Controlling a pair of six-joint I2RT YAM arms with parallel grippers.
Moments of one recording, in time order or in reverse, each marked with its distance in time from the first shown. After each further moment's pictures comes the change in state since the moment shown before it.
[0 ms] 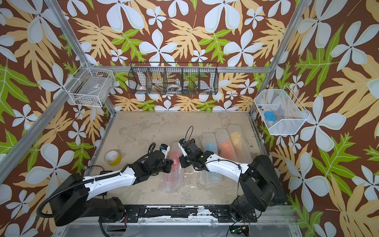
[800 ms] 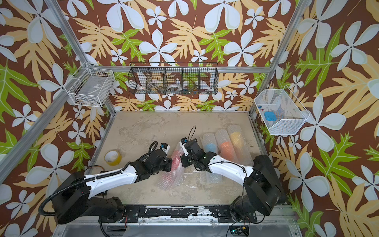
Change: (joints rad) left arm -0.001 0.023 0.047 -0.074 -0.064 0.004; right arm -0.010 -0.058 -0.031 0.034 -0.001 0.011
